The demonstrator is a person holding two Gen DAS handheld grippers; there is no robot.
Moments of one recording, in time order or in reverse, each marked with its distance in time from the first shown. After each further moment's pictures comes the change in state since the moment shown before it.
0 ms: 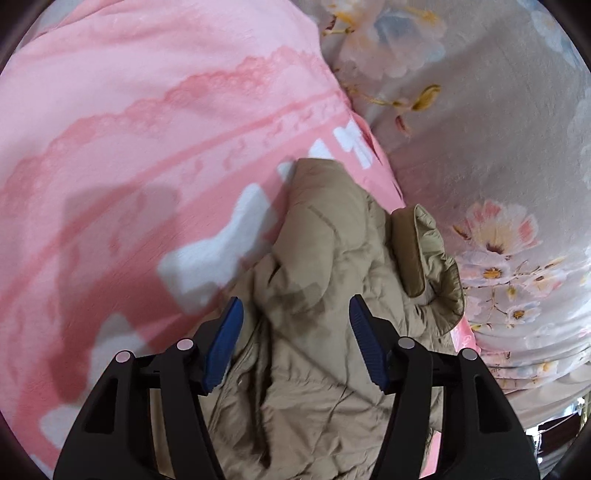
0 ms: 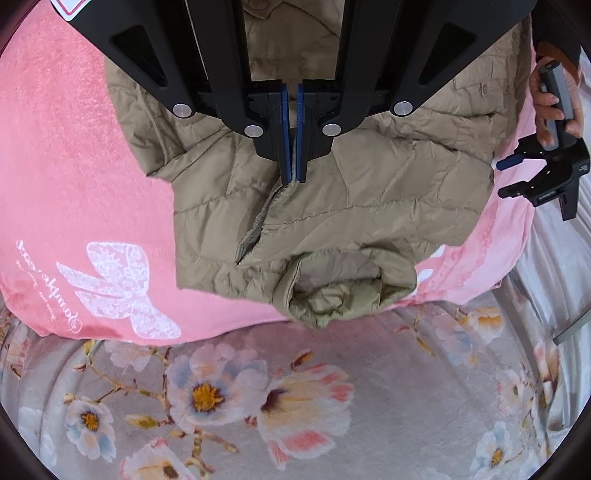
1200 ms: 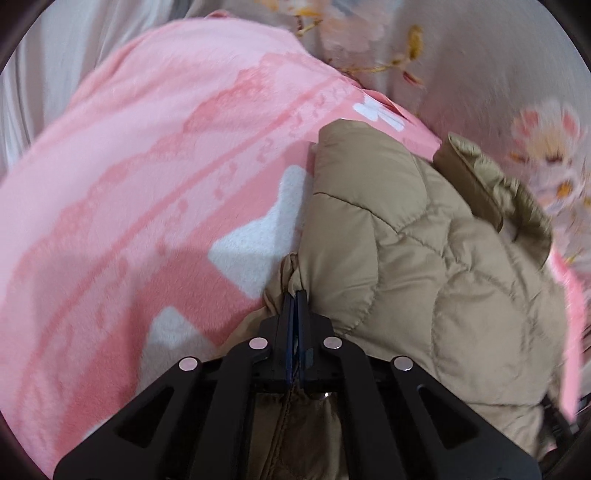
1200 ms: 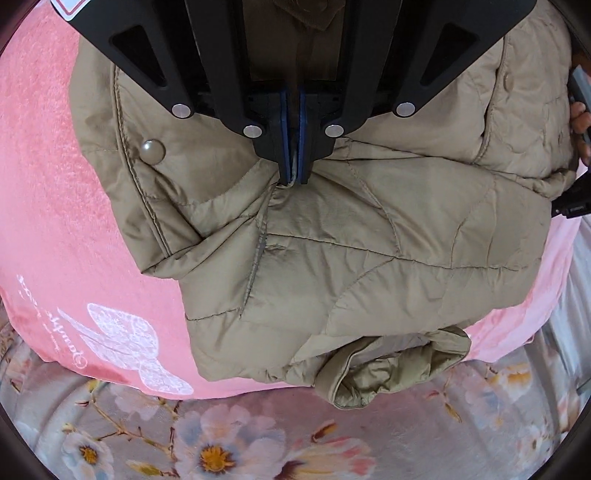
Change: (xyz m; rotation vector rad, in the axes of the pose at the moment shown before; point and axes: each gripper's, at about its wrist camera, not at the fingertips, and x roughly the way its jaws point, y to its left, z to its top) left arm 0.013 -0.006 -0.051 0.357 -0.115 0.368; right arm 0.059 -0.032 -0.059 -0.053 0.155 -0.103
